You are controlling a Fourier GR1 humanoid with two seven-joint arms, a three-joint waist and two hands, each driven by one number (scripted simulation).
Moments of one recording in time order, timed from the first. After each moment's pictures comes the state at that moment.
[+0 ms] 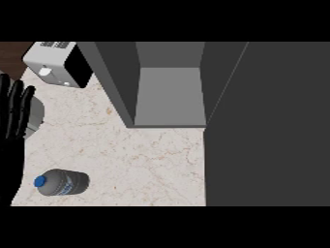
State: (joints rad) left arm -0.01 0.11 -0.01 -2.10 -0.03 0.03 -0.02; right arm -0.01 -0.13 -0.02 -2.10 -0.03 -0.03 0.00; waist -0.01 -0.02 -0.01
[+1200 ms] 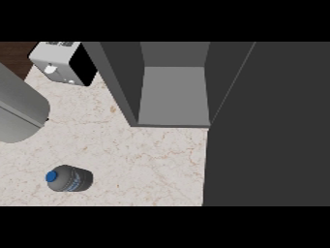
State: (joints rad) left arm 0.78 0.32 -0.07 -2.36 0.50 -0.53 -0.05; right arm 0.35 -0.17 0.01 -2.40 -0.28 0.13 0.21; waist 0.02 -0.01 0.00
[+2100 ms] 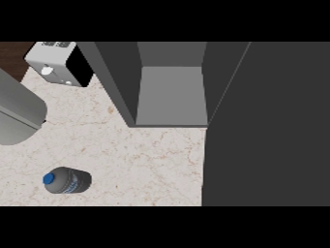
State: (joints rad) left arm 1.10 0.39 0.10 -2.35 0.55 -0.71 -0.29; right arm 0.41 -0.17 -0.05 -2.40 -0.31 0.21 0.19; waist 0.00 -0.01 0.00
